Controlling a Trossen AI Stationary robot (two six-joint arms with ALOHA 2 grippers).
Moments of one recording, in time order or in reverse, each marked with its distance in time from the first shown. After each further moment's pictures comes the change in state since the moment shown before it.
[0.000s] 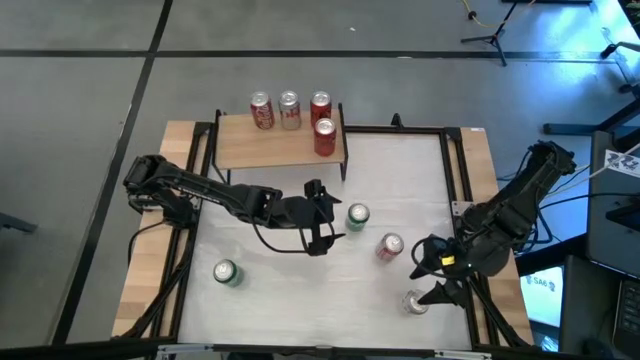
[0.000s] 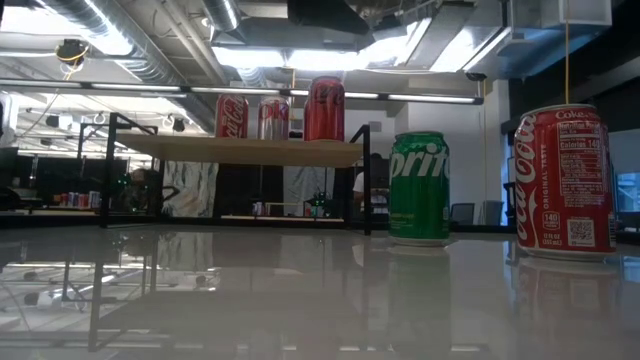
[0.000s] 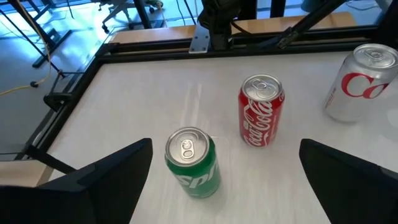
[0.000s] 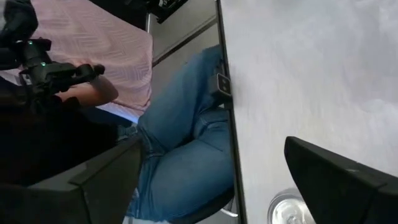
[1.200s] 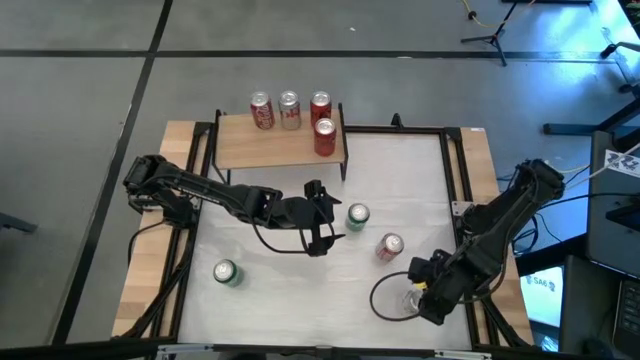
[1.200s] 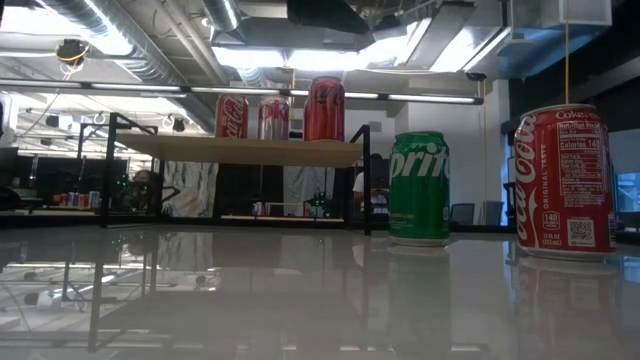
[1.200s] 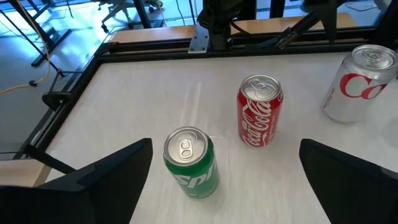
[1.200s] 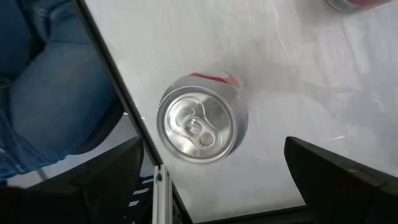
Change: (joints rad) left arm -0.004 0.000 0.000 0.000 0.000 -0.008; right arm 0.000 0.385 0.203 -0.531 -0.226 0.186
